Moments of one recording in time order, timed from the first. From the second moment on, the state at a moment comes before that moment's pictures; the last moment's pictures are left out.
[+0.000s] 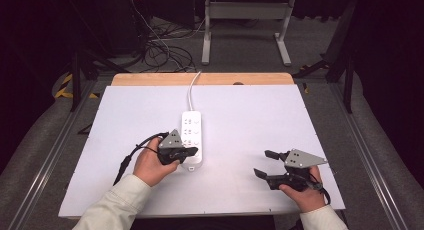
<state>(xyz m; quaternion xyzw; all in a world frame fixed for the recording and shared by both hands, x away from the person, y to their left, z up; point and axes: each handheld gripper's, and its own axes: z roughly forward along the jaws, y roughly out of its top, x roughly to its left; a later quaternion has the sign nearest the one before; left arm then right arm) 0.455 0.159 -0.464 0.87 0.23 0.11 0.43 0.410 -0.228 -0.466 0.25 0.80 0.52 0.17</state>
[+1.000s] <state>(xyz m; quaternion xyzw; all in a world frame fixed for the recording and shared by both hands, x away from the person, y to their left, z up) 0.460 0.154 -0.473 0.87 0.24 0.11 0.42 0.410 -0.227 -0.467 0.24 0.80 0.52 0.17</state>
